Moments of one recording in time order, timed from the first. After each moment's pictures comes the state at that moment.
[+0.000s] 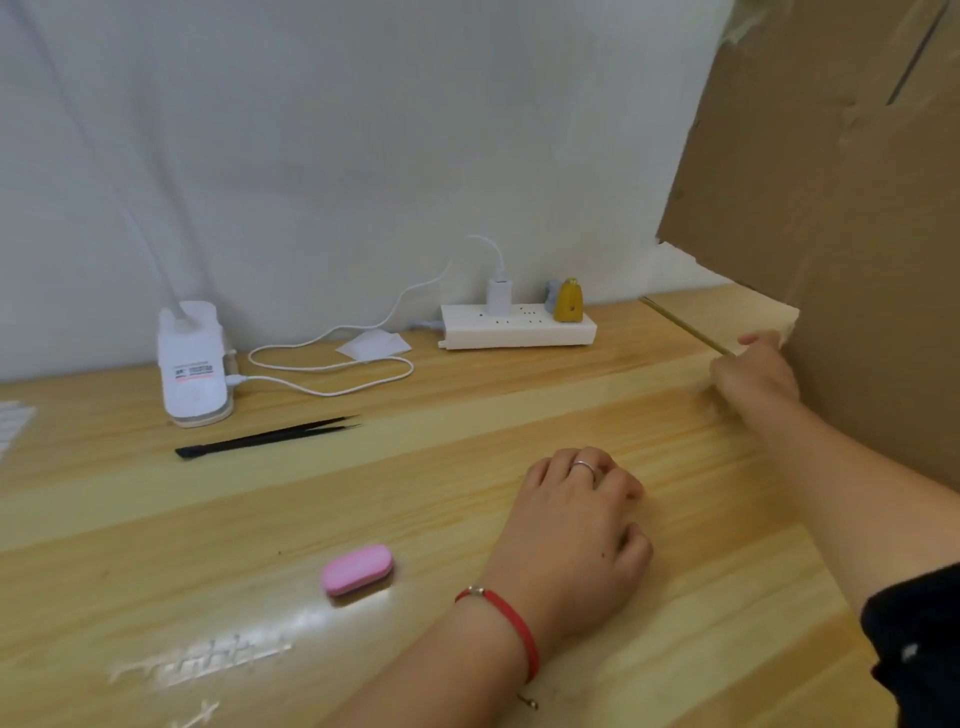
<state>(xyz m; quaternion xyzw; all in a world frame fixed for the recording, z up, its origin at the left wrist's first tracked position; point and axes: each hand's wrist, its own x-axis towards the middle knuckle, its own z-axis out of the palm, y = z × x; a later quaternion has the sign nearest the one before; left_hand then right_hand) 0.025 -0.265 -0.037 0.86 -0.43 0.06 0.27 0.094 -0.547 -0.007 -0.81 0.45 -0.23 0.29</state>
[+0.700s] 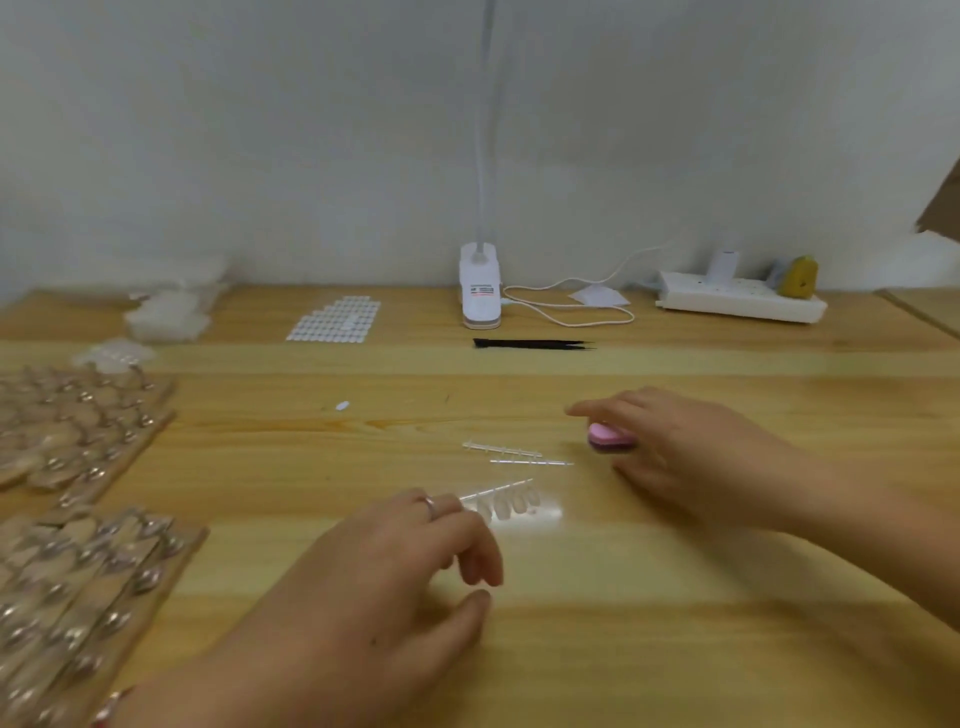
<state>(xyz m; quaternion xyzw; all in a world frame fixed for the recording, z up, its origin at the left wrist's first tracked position) -0.112 0.036 0.007 0.91 -0.32 0.04 0.26 -0.014 -0.243 0.007 -0.95 -0.29 -0.04 0.08</state>
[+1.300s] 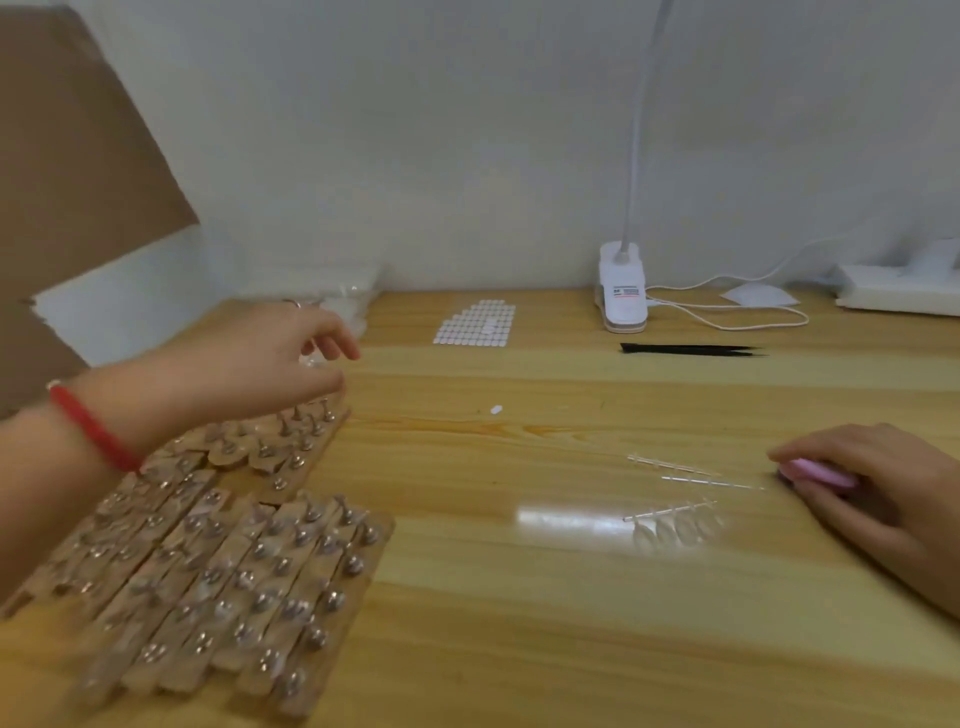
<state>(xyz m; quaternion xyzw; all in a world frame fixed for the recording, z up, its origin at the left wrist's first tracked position) -0.019 0.235 0.076 1.00 -0.07 0.06 0.00 -0.012 -0.247 -0.051 -0.93 -0.24 -0.17 0.22</state>
